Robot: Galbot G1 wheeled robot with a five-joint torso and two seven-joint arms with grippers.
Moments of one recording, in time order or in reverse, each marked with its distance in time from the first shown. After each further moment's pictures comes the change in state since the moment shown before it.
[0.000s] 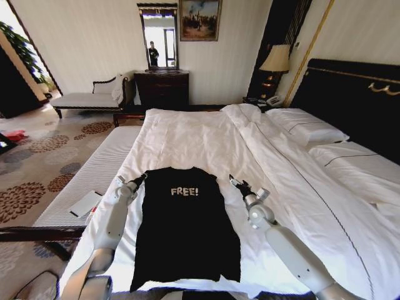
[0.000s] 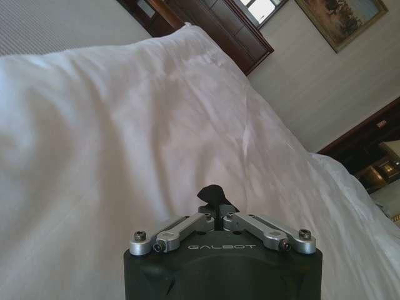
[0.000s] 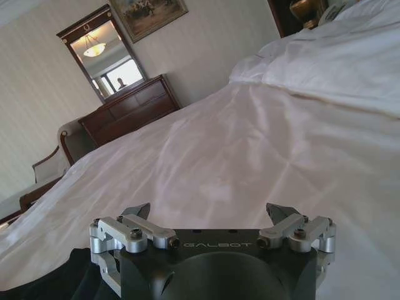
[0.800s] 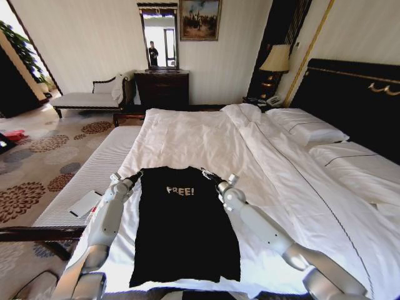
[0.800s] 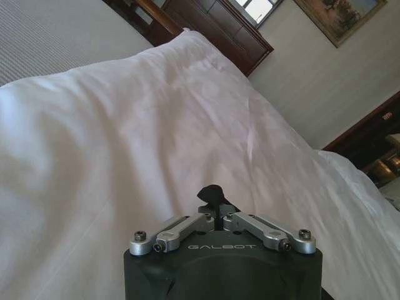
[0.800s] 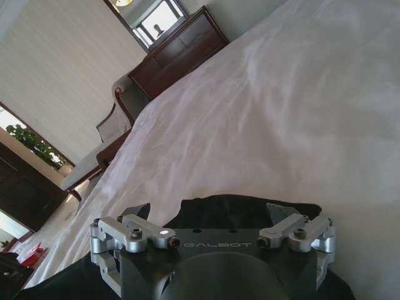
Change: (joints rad) left arm 0.010 0.031 0.024 -0.025 0.013 -0.007 -0.006; right arm 0.320 0.177 -0.294 -0.194 0.226 -0.087 -0.002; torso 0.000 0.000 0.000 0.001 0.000
